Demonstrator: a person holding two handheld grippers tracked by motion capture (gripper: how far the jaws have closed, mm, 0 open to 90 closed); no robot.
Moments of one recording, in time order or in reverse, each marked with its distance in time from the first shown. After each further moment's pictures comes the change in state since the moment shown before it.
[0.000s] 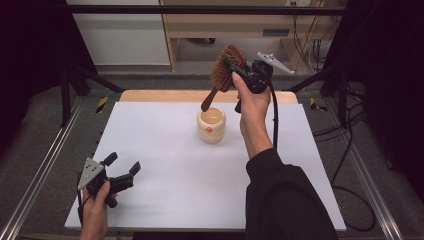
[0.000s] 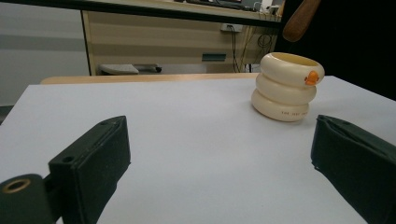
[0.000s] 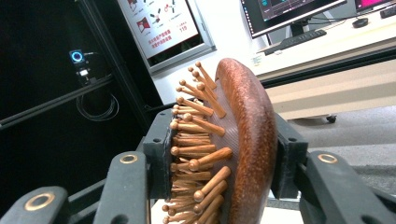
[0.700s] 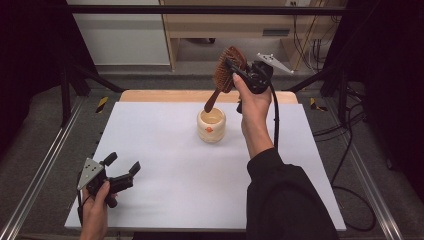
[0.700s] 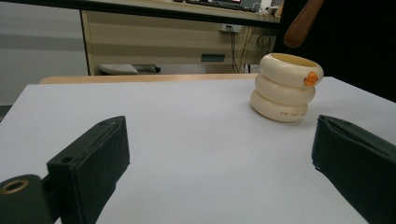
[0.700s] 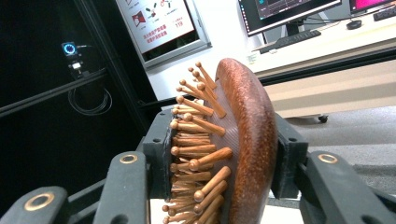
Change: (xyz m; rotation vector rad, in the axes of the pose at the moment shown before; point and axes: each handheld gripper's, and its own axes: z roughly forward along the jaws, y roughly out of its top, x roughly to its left) left arm 0.001 0.000 0.000 -0.002 -0.005 -0.006; right arm -0.004 -0.001 0.001 0.015 -0.019 -0.030
